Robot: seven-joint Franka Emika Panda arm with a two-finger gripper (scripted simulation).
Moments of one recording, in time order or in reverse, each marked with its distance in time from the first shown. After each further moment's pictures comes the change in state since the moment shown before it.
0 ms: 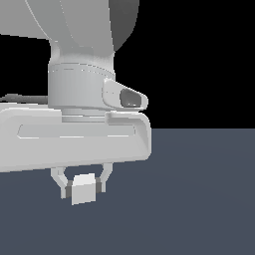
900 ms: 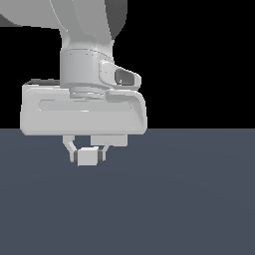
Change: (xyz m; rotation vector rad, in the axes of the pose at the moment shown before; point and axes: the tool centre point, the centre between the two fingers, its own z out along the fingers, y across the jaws) arm 0.039 0.007 -0.036 -0.006 0.000 0.178
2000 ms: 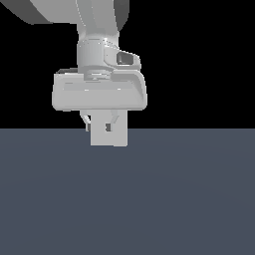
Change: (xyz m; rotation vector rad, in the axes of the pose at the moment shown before) arm 0.053 0.016 -0.047 -0.014 0.001 0.237
